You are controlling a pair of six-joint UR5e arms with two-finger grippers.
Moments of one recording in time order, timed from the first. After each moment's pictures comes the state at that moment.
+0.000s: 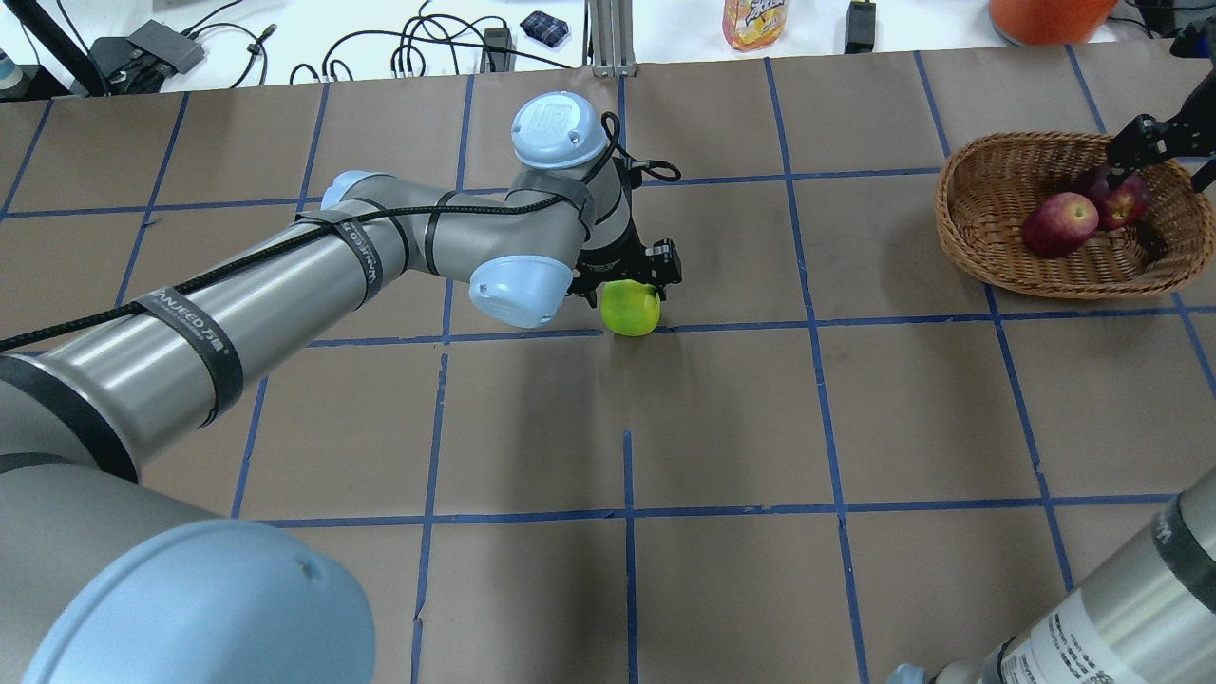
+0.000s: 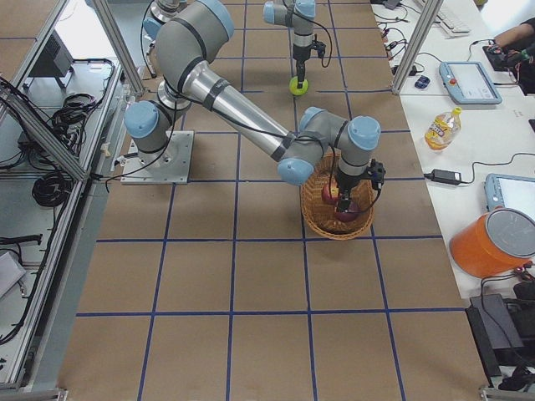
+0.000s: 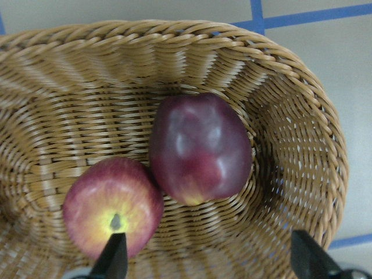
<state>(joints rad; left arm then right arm) -1.89 -2.11 -1.59 -0.94 1.41 -0.31 1.03 -1.07 1.37 -1.90 -1.61 -0.40</state>
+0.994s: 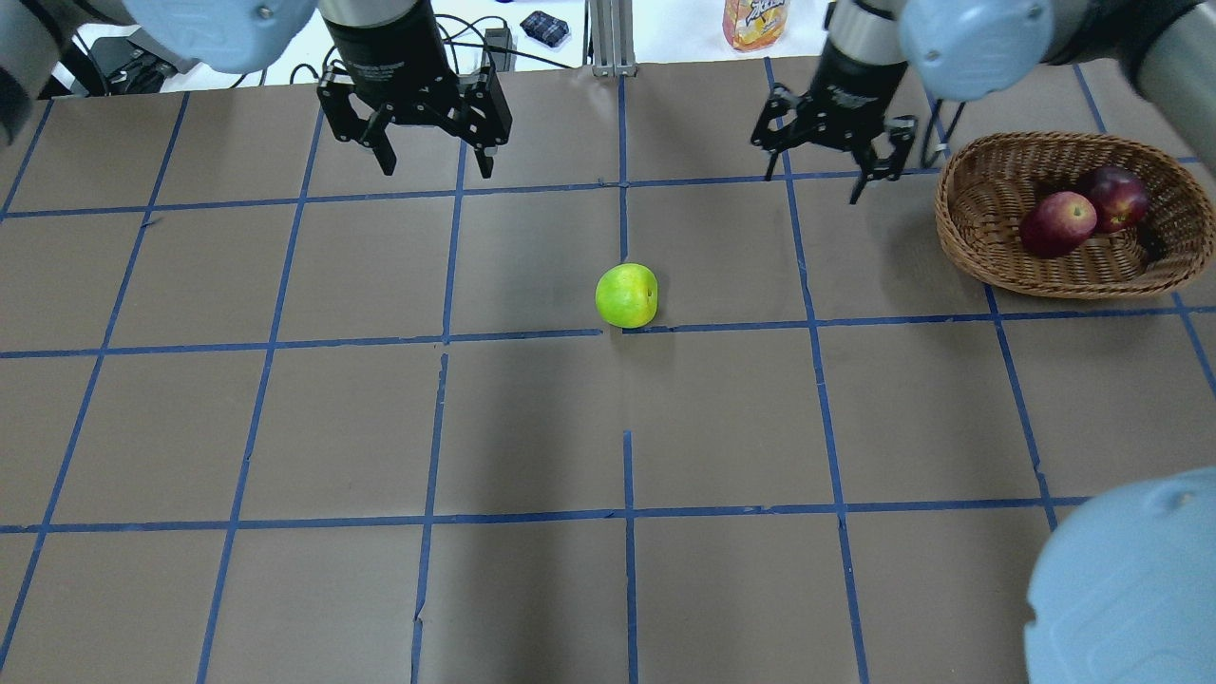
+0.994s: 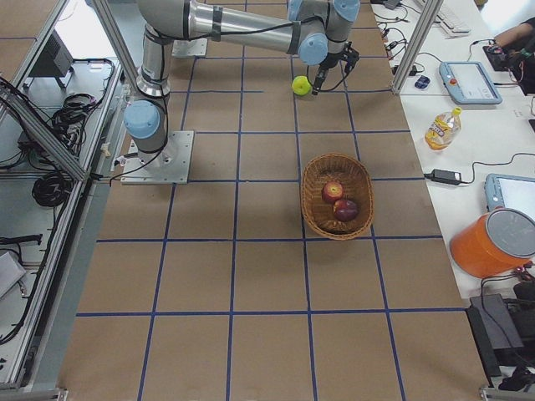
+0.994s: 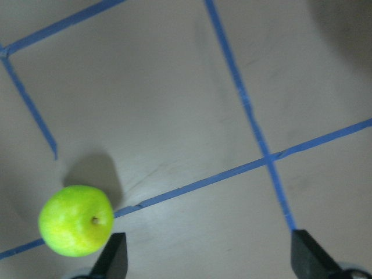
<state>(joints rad) -1.70 -1.83 -1.26 -1.68 1.58 -0.02 1.66 -1.16 1.38 -1.69 -1.48 0.48</state>
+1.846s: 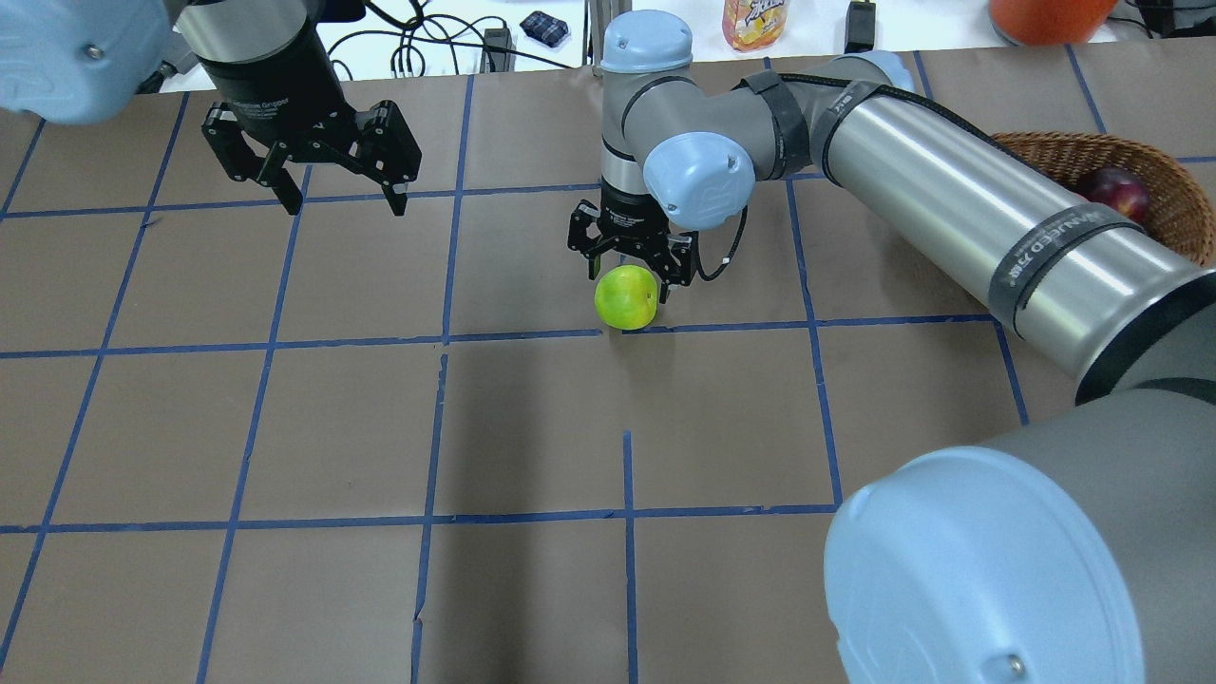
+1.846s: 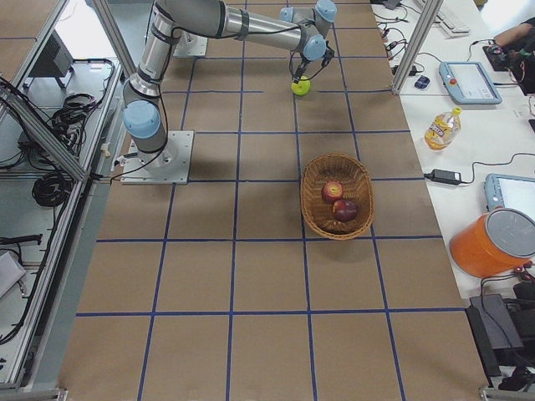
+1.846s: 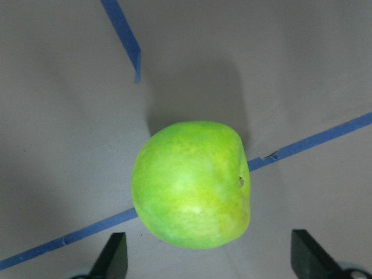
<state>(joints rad) -1.61 -1.69 -1.40 -1.69 1.60 0.01 1.88 -0.97 1.37 -1.80 -1.42 0.72</state>
